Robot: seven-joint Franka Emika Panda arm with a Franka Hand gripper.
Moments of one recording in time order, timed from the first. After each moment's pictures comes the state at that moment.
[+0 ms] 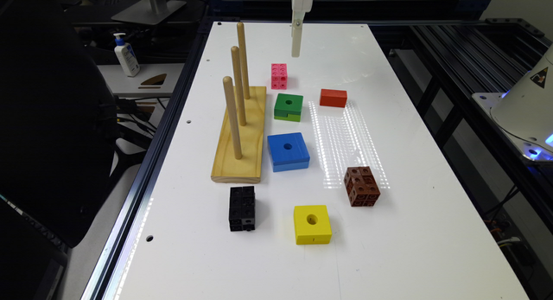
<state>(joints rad) -0.31 0.23 0.00 -2.28 -0.01 2.53 0.51</state>
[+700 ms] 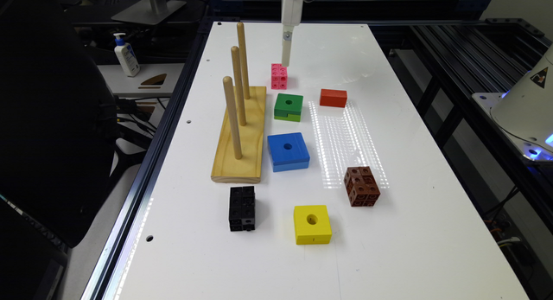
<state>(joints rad) -0.31 0.31 0.01 -2.20 -0.01 2.57 0.51</state>
